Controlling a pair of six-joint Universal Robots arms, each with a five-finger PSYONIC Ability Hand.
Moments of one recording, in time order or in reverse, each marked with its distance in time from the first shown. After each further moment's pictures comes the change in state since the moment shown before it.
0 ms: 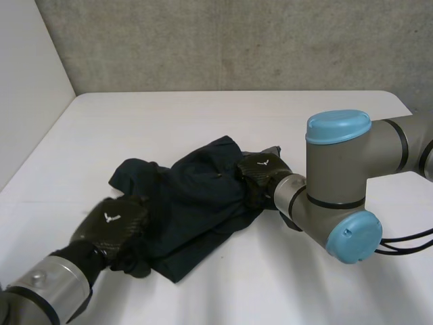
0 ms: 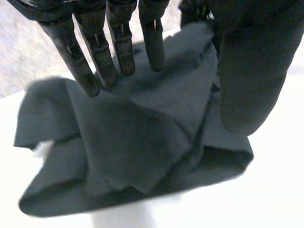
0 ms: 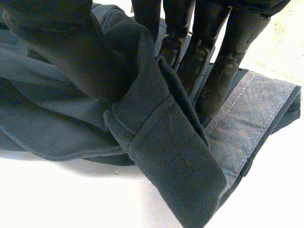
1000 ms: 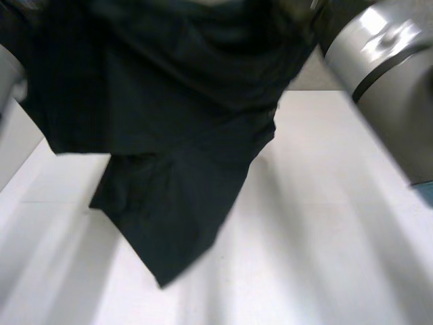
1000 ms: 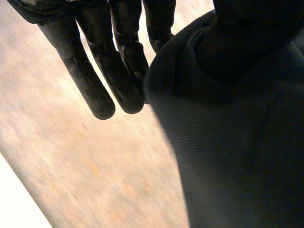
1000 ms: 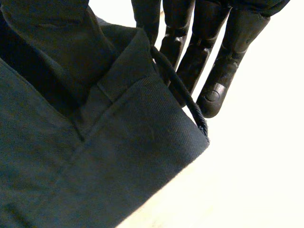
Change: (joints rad) left arm -0.030 0.081 0.664 0.164 -0.164 0.287; right arm -0.007 -0.523 -0.084 -0.221 -0.012 -0.311; left_hand 0.656 0.714 0.704 0.711 0.660; right_hand 0.000 0.007 0.002 0.005 0.000
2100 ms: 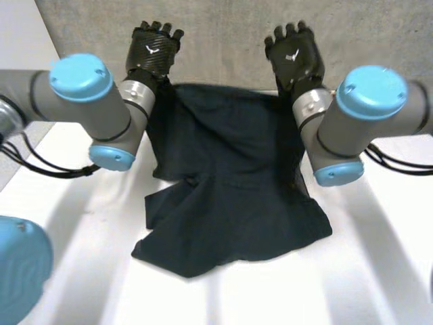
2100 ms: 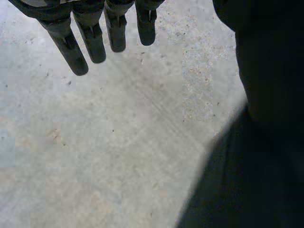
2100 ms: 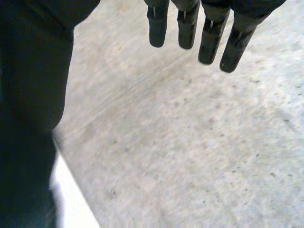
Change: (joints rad) left arm -0.014 -1.062 0.803 0.039 0.044 -0.006; right arm -0.092 0.622 -0.215 -0.311 0.129 -0.185; left_hand -0.946 -0.963 -0.949 -0.971 -0.907; right_hand -0.759 -0.891 -0.884 -0.893 -0.859
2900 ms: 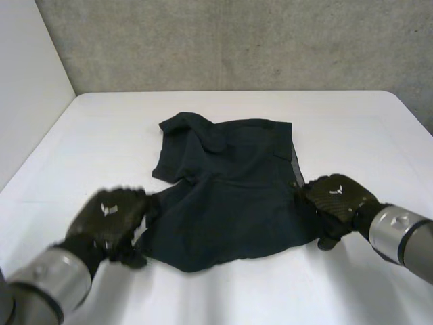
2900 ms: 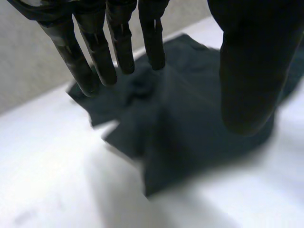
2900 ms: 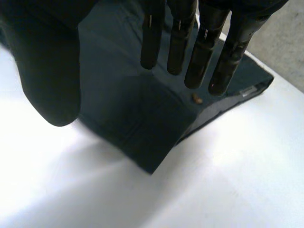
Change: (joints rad) left arm -0.023 0.988 -1.393 -0.239 -0.011 -0.275; right arm -0.312 -0.564 0.944 0.472 -0.444 0.052; left_hand 0.278 0.229 0.227 0.240 0.230; right_hand 0.228 0.241 0.233 0.231 0.207
